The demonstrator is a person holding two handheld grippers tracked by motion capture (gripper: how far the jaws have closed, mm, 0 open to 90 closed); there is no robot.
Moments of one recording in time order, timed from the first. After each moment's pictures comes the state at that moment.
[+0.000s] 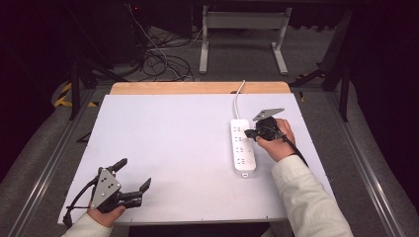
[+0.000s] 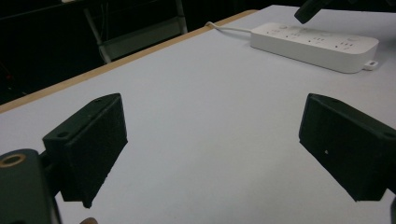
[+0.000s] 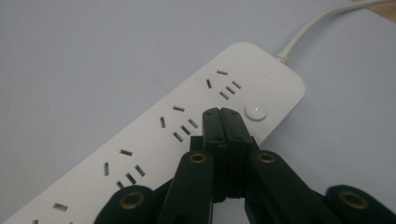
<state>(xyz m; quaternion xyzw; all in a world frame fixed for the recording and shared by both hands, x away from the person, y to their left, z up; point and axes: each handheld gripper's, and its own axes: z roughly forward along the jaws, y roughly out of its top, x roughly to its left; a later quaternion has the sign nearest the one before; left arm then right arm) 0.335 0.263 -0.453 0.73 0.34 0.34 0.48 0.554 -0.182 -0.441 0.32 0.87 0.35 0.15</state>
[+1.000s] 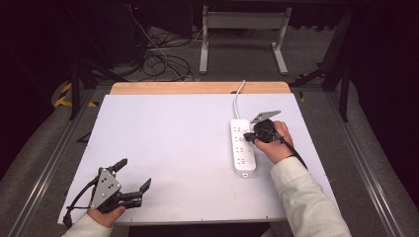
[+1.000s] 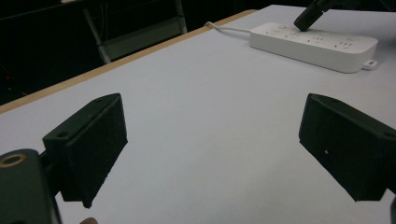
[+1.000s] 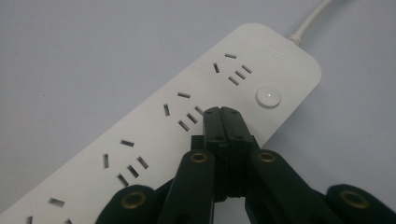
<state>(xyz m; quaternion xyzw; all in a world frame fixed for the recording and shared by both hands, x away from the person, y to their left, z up) 0.335 0.263 -0.453 0.74 0.34 0.34 0.48 0.553 -0.178 -0.451 0.33 0.87 0.33 0.14</state>
